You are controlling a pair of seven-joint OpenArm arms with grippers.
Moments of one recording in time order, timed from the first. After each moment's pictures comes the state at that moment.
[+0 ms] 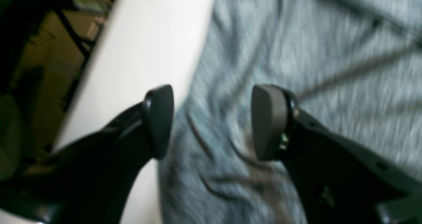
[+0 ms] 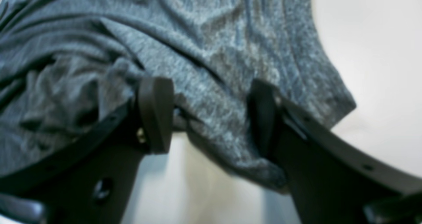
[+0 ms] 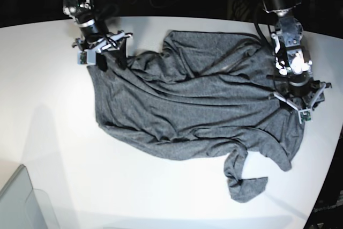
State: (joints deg) left arm -1.1 -5.8 -21.2 80.6 15.4 0.7 21.6; right arm -25.3 5.0 3.0 86.7 15.2 17.1 -2.8
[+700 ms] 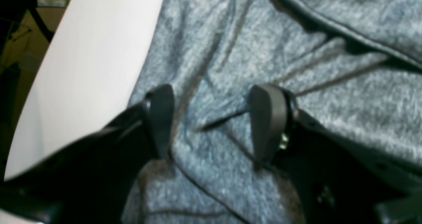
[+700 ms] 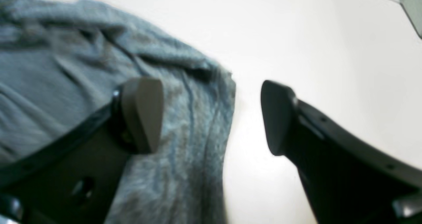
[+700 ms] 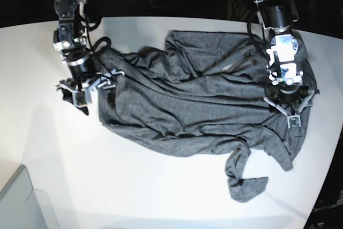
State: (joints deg) left arm -7.9 -6.7 -19.3 64.5 15.1 1.1 18.1; right arm -9.9 4.7 6.9 86.7 -3.9 16.8 -5.8
